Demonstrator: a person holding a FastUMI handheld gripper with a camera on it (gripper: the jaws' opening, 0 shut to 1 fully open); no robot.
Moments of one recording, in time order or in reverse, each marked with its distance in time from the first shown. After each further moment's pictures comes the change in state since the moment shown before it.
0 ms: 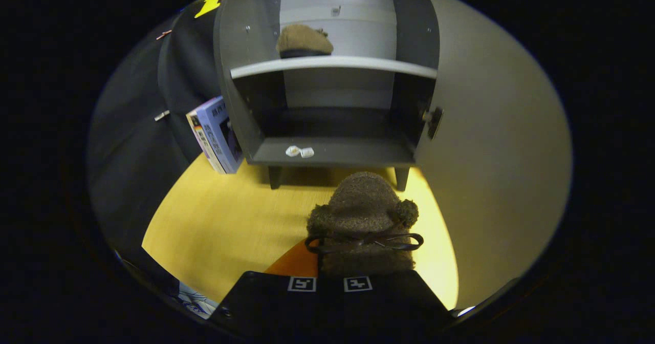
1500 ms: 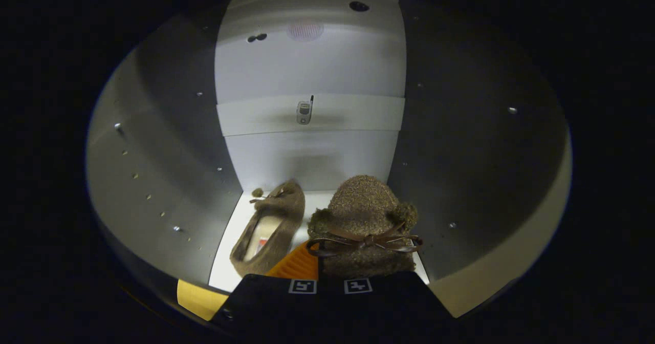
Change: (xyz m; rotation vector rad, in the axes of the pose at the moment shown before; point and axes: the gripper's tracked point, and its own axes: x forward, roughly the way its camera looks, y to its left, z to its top) arm 0.105 -0.032 0.361 0.066 -0.129 -0.120
